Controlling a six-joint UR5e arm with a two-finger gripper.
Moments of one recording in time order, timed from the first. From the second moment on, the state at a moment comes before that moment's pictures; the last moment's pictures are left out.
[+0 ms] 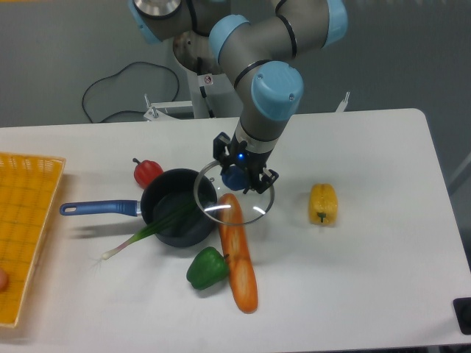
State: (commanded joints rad) arm 2.51 -1.75 -1.72 -1.31 1.28 1.02
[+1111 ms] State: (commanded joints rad) arm 2.40 -1.77 -1.79 -1.23 1.28 0.85
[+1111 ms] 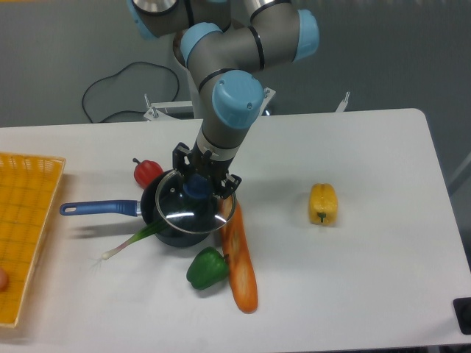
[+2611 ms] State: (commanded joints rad) arm 2.36 -1.77 -1.80 -1.23 1.28 0.77
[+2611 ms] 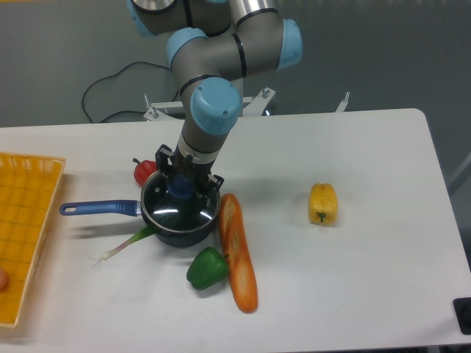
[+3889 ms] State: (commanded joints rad) arm 2.35 -1.79 -1.81 -1.22 1.28 0.75
